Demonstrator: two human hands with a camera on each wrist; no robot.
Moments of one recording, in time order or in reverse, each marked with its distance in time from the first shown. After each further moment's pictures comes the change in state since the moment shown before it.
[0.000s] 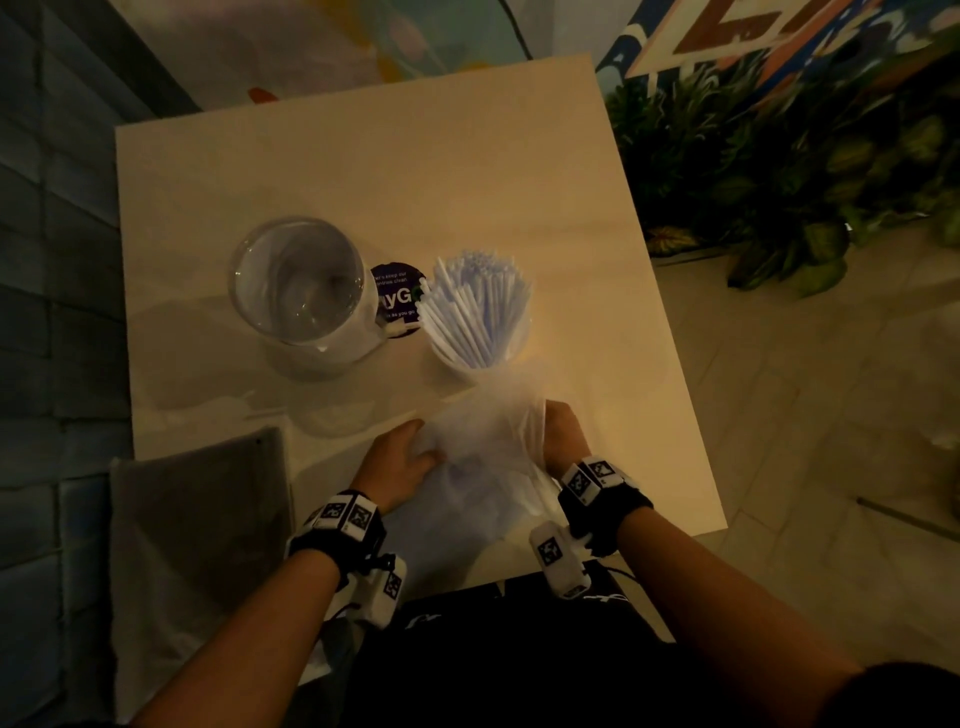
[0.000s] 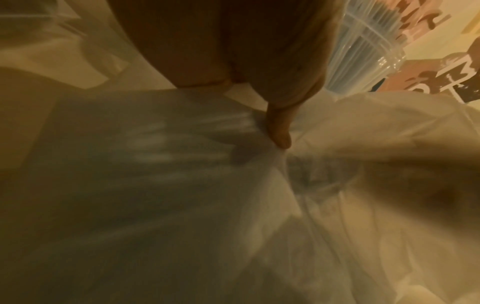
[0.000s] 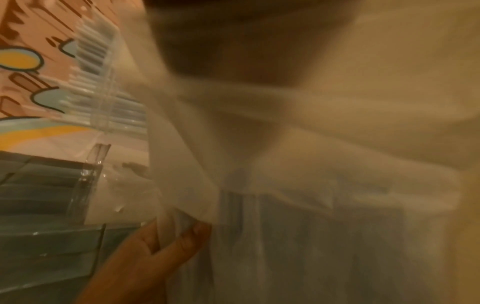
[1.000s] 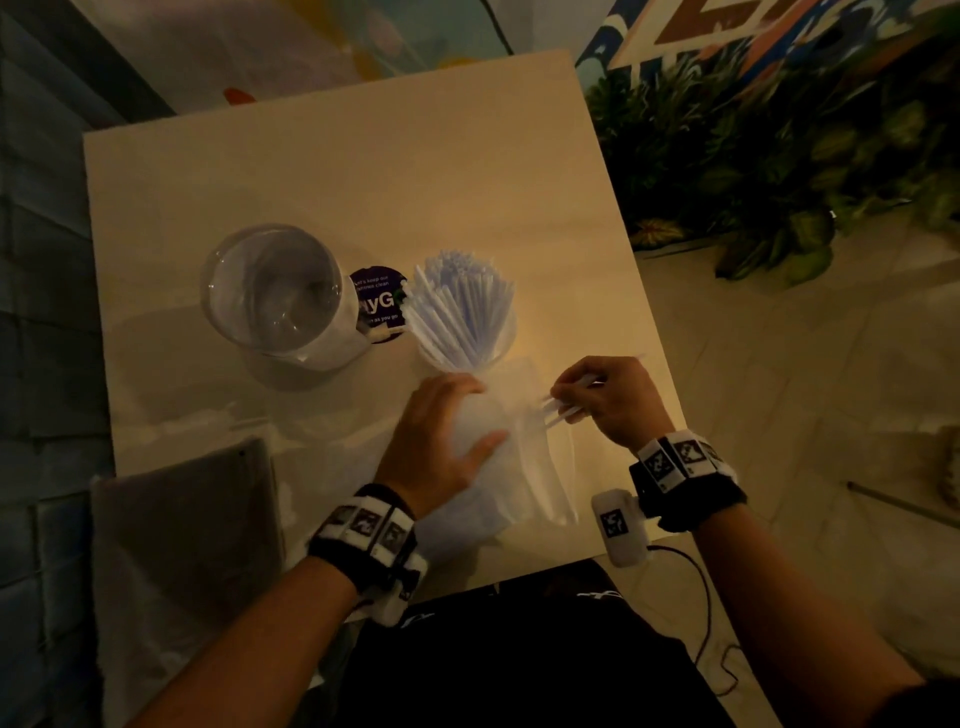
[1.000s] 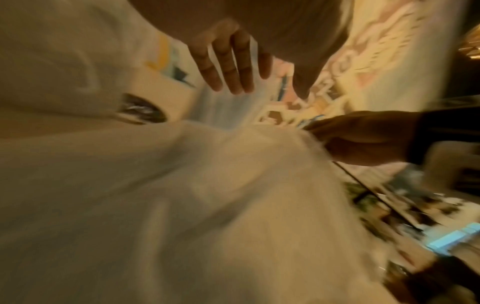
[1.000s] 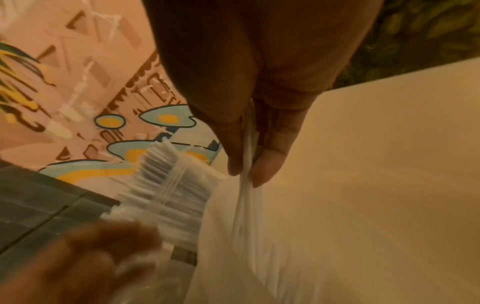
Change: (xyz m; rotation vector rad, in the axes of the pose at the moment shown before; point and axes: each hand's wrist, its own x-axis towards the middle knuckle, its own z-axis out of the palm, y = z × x) left_hand -0.006 0.094 0.000 0.061 0.183 0.488; right_hand -0.012 -0.008 -0.097 0.240 0.082 -0.058
